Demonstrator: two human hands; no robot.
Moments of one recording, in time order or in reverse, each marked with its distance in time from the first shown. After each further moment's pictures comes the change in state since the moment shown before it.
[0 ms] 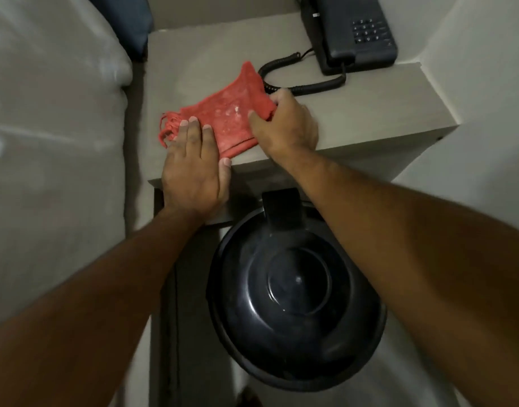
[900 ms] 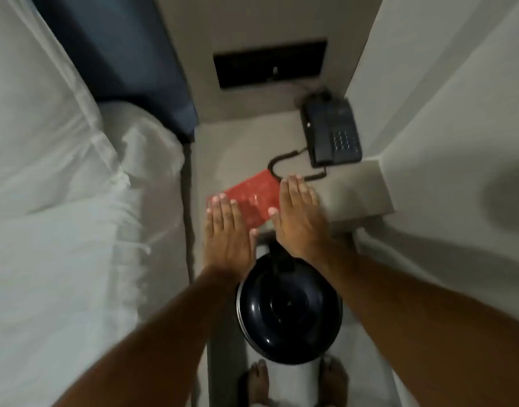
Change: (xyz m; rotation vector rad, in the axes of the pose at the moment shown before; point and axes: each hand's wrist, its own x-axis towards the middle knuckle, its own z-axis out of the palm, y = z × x) left_hand 0.031 0.049 -0.176 0.001 -0.478 -0.116; right_hand -0.031 -0.077 -0.138 -0.509 -0.305 -0.325
